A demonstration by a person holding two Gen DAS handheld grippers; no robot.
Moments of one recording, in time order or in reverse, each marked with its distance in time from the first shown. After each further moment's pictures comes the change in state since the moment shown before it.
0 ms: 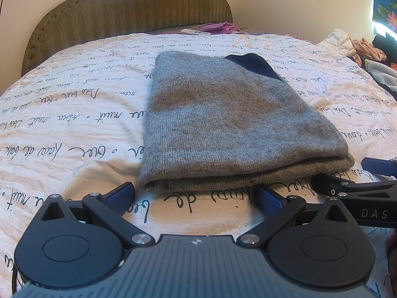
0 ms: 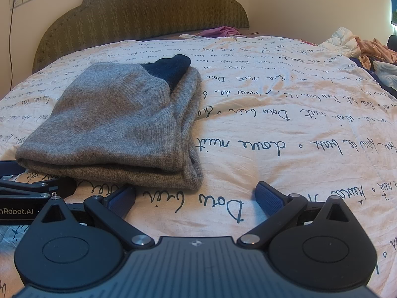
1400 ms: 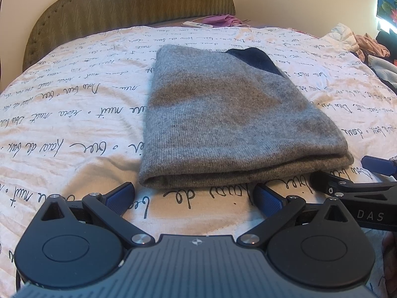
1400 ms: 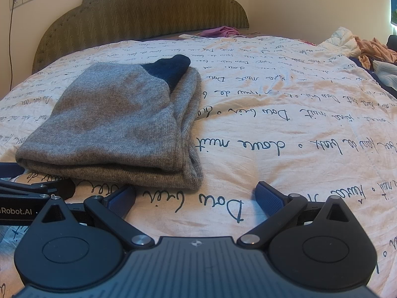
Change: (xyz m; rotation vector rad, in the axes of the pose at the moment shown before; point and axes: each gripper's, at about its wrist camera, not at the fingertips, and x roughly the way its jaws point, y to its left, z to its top) left arm -0.001 0.000 0.003 -0.001 0.043 0.005; right arm -0.001 0.001 0.000 0.002 -0.001 0.000
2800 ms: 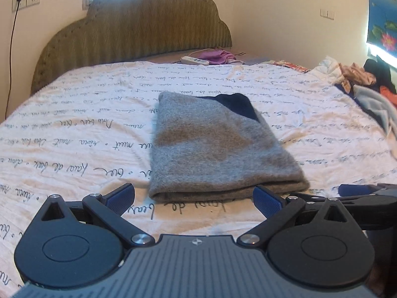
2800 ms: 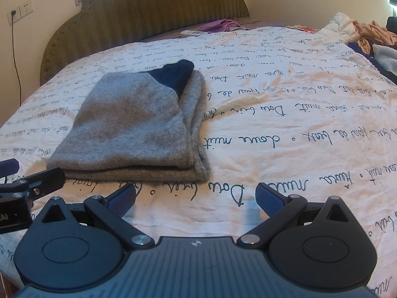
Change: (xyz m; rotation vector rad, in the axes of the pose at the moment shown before) left arm -0.085 -0.008 0.005 -0.033 -0.144 -0.032; right arm -0.038 -0.006 0.012 0.083 0.049 0.037
